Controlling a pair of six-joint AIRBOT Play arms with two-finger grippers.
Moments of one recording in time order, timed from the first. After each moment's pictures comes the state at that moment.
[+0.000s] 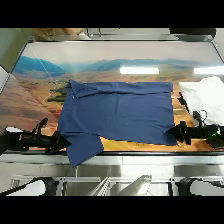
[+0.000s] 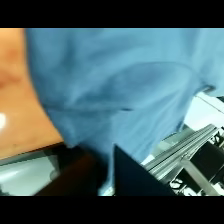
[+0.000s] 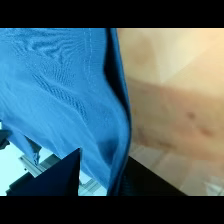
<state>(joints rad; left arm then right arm) 0.46 -1.34 0.44 0.82 -1.24 -1.04 -0.56 -1.46 0.57 -0.71 1.23 0.99</state>
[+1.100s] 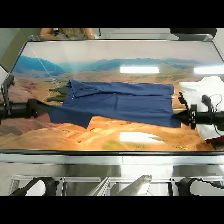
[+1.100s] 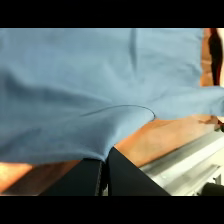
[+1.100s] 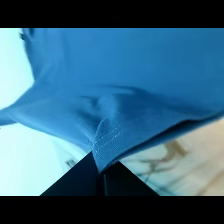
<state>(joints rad) 0.42 -1.10 0.90 0.63 -1.37 -1.00 -0.55 -1.42 0.80 -0.47 1.42 1.03</state>
